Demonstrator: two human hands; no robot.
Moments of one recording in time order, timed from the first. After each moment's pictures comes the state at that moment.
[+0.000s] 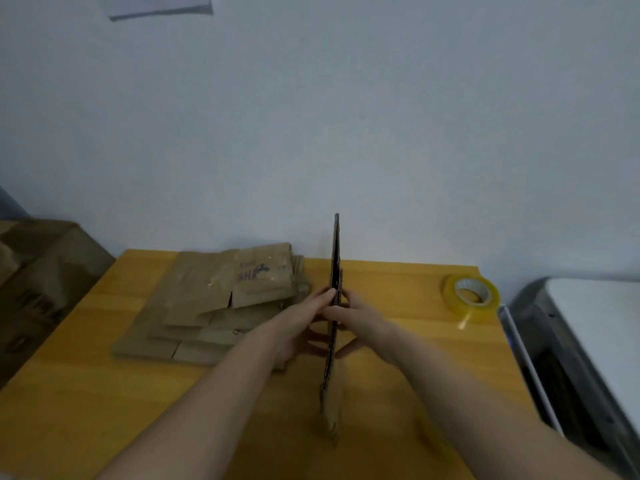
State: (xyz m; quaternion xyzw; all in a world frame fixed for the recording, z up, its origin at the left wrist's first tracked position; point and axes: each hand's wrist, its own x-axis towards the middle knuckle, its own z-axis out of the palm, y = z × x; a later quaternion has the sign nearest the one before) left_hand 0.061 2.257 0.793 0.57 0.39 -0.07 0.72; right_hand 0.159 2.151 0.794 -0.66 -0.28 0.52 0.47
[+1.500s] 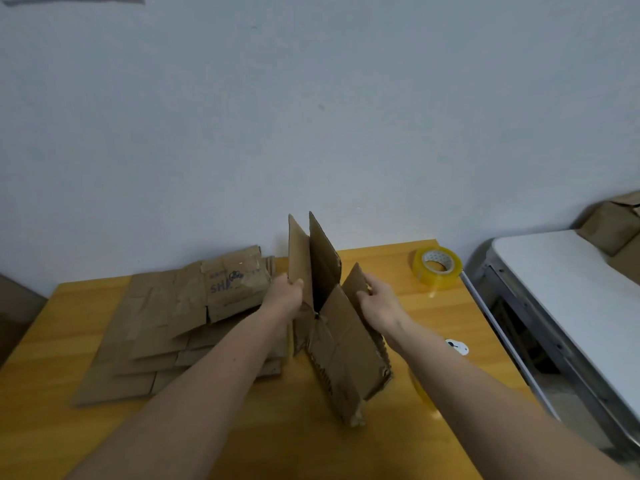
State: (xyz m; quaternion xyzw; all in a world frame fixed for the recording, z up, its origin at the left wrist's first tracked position) left_hand 0.076 2.295 0.785 0.69 0.42 0.04 0.59; right_hand 0.145 2.145 0.794 -0.81 -0.16 0.28 0.49
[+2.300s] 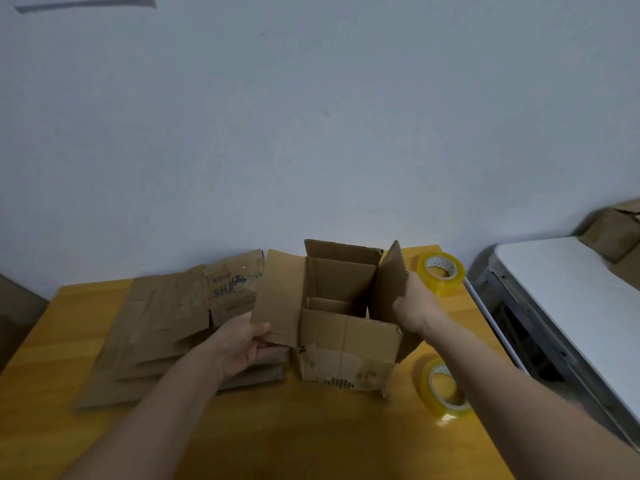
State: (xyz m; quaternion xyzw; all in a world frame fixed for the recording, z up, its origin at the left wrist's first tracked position) left_hand -0.004 2.333 0.781 0.49 0.39 -0.02 0.78; right_hand 0.175 2.118 0.804 -0.92 -0.12 0.21 0.29
